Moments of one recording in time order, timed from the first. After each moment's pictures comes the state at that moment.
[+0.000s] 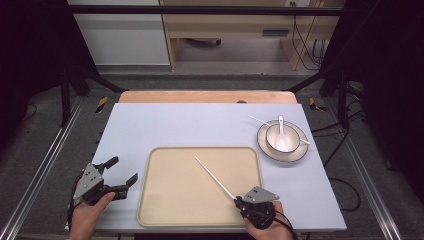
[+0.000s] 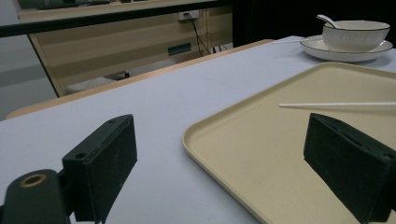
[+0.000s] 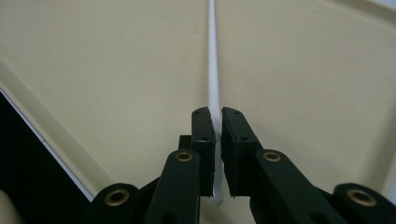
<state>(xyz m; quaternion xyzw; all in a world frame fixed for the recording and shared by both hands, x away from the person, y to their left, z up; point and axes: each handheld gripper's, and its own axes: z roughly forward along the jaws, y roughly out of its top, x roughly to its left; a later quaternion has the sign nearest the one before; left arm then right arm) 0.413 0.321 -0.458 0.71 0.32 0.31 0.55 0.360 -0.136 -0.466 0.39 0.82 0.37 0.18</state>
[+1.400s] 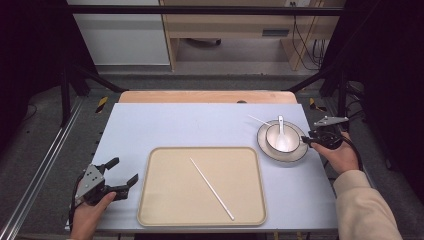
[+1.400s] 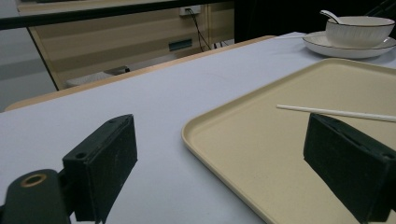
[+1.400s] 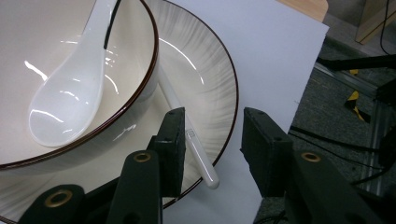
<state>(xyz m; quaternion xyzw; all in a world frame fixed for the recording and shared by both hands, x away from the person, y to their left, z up) 0.414 0.320 -0.462 0.71 0.33 0.30 0.54 0.562 -0.368 -0.435 0.45 0.81 0.30 0.24</state>
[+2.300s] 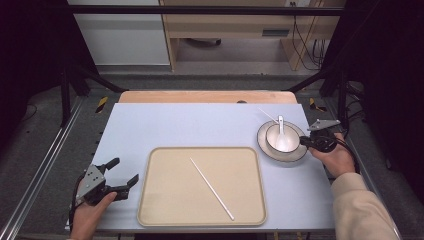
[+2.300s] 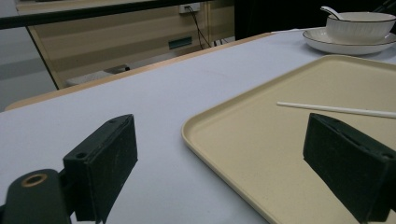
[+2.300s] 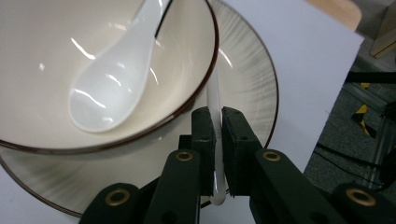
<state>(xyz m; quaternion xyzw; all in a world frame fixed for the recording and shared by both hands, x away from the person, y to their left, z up) 0.413 0.319 -0.462 0.72 0.32 0.31 0.54 0.552 -0.350 -0.434 0.41 0.83 0.29 0.25</state>
